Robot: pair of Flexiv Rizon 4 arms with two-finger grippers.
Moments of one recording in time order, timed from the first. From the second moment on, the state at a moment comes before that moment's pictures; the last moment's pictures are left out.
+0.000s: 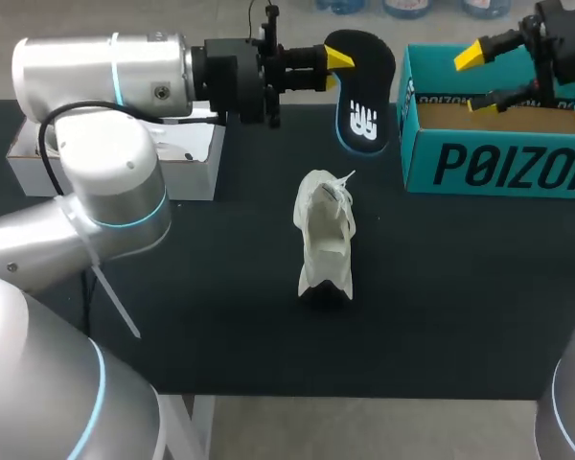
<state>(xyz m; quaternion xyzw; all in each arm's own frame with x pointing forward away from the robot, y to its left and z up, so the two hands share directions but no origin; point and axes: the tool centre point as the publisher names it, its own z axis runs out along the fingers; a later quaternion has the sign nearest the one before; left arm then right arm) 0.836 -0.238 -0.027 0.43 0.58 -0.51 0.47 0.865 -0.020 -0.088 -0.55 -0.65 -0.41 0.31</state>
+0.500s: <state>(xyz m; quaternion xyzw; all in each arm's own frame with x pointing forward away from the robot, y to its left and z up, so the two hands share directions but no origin) 0.832 -0.238 -0.030 0.43 0.58 -0.52 0.46 0.858 -0.108 -0.065 -0.61 -0.65 -0.36 0.27</state>
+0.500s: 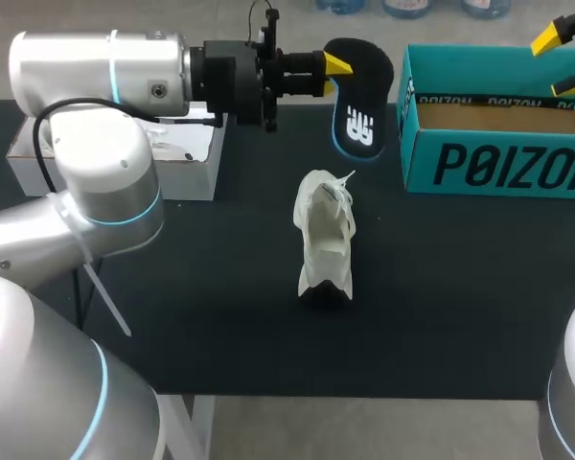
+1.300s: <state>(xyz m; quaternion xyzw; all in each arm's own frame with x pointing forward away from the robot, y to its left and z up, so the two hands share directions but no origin) 0.814 -0.252 -0.054 0.43 0.61 -0.53 0.40 0.853 -0.110 -0.062 -0.62 -0.65 -0.35 0.27</state>
